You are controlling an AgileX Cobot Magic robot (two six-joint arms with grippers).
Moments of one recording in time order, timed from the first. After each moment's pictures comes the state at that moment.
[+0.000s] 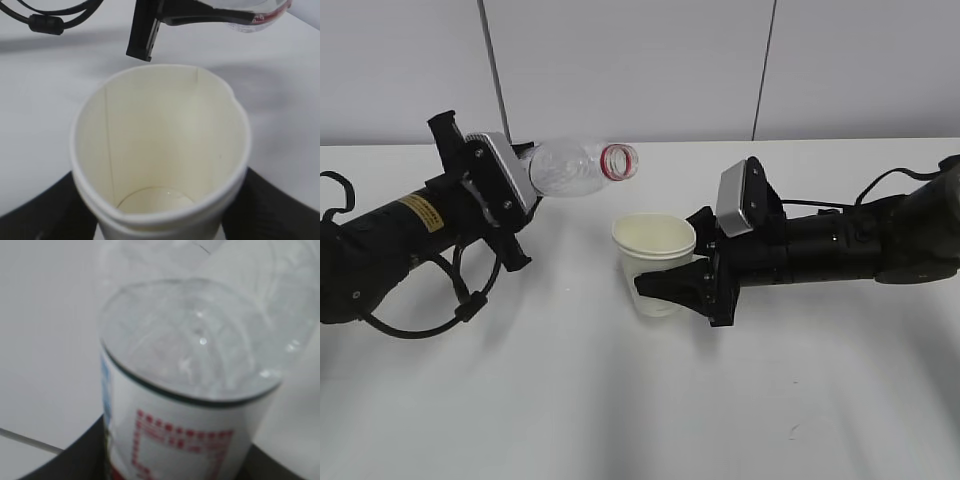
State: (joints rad) left arm -0.31 1.99 -0.81 0.31 -0.99 0.87; right arm 0.16 2.13 -1.04 -1.30 -1.04 0.48
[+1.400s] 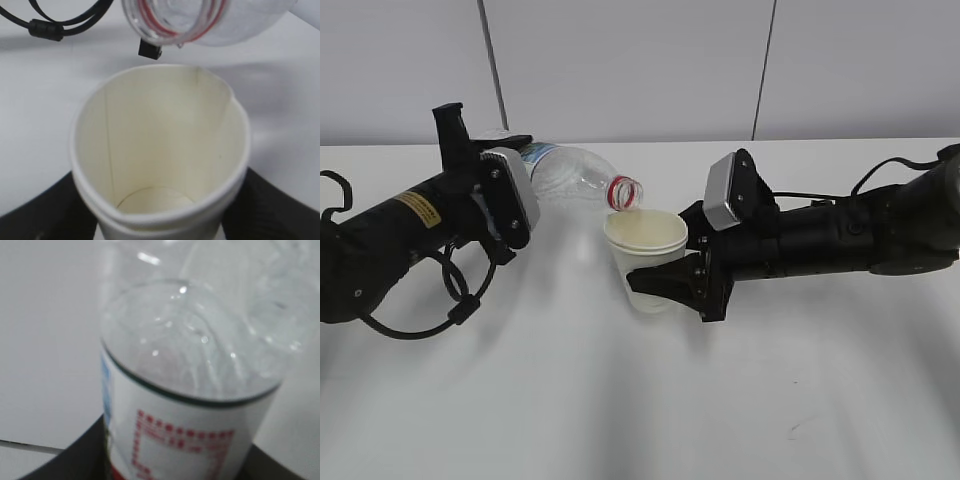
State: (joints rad) left arm -0.31 1.99 -0.81 0.26 -1.01 1.15; right arm 0.19 2.09 -1.05 -1.31 -0.98 0.52
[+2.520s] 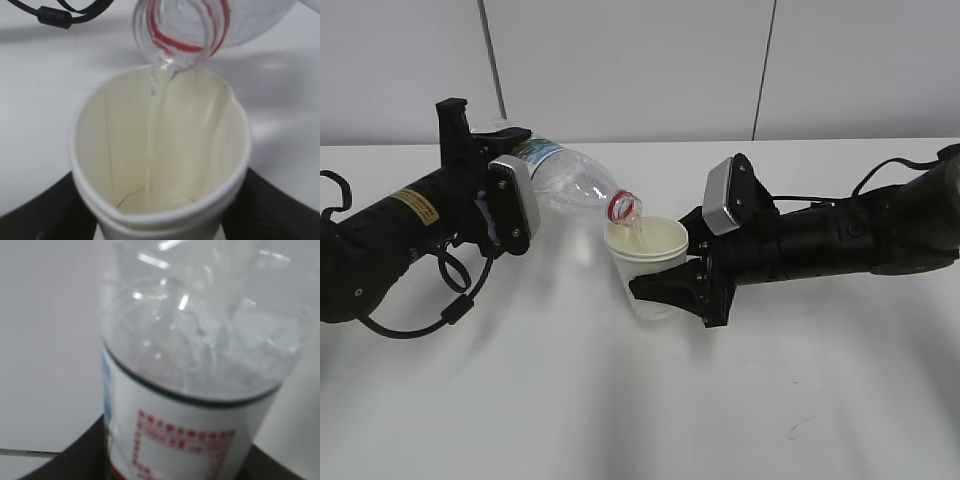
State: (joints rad) left arm -0.31 1.99 -0.81 0.24 -1.04 1.30; right arm 0.19 2.09 -1.05 -1.34 -0.97 0.54
